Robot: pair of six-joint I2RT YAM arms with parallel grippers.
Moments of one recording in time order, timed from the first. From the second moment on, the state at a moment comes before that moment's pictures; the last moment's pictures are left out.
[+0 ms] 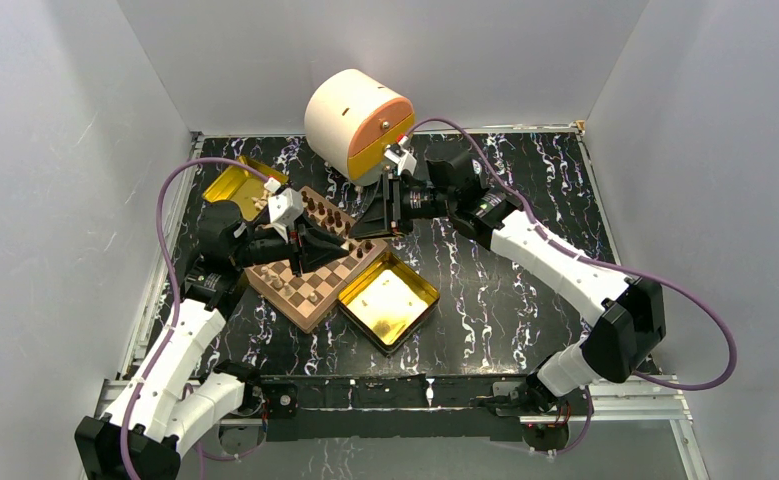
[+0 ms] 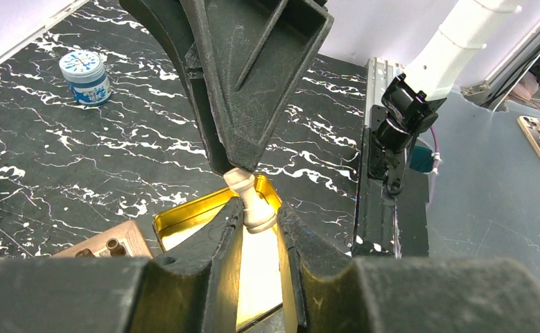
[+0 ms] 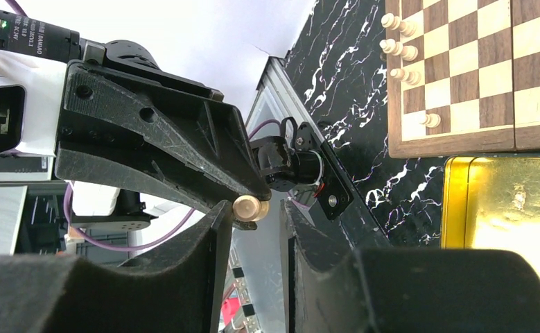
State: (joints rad) left arm -0.30 0.87 0.79 -0.04 1.03 -0.05; right arm 0.75 1.47 1.36 -0.27 -0.72 0.89
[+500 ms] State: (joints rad) left arm -0.30 0.88 0.79 -0.05 1.03 -0.02; right arm 0.76 1.49 1.36 -0.24 -0.76 0.89
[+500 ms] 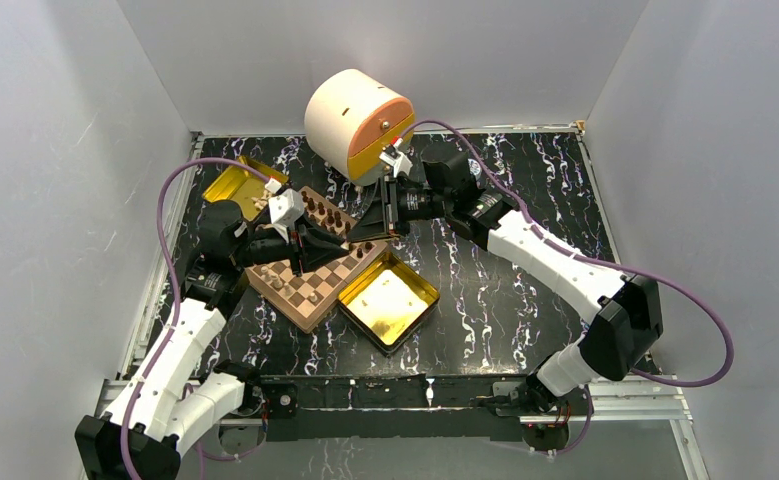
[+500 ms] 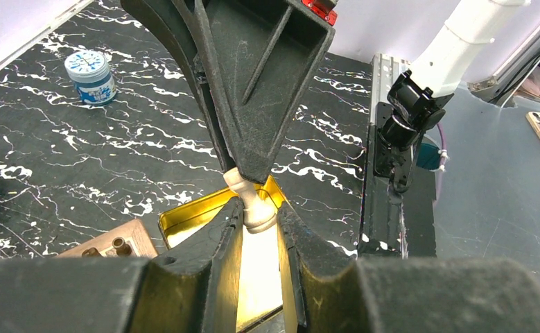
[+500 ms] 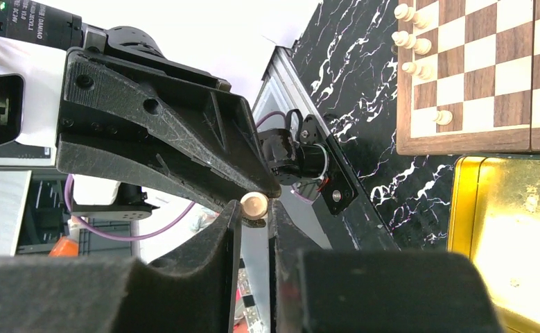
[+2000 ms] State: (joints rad) left arm -0.30 0.92 1.11 -0.60 -0.19 -0.54; right arm 1.11 1.53 1.08 0.10 -0.21 0.27
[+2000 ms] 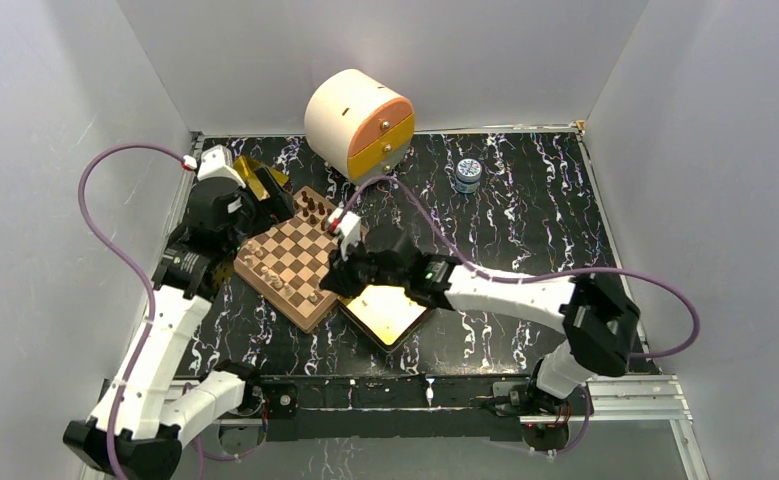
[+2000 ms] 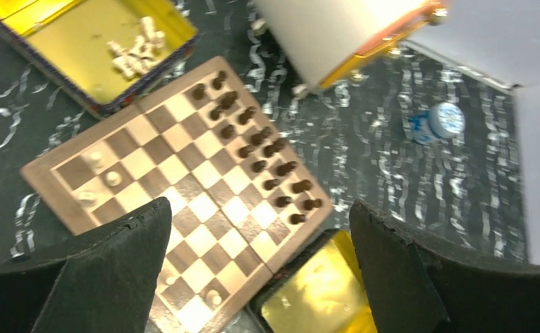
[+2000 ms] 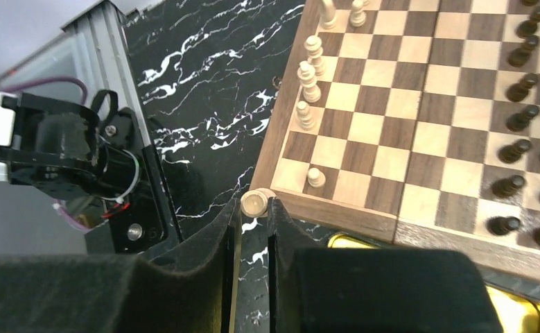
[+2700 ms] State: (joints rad) left arm -0.30 1.19 1.32 -0.83 -0.53 -0.76; right arm 1.30 1.86 1.11 0.29 0.08 0.15
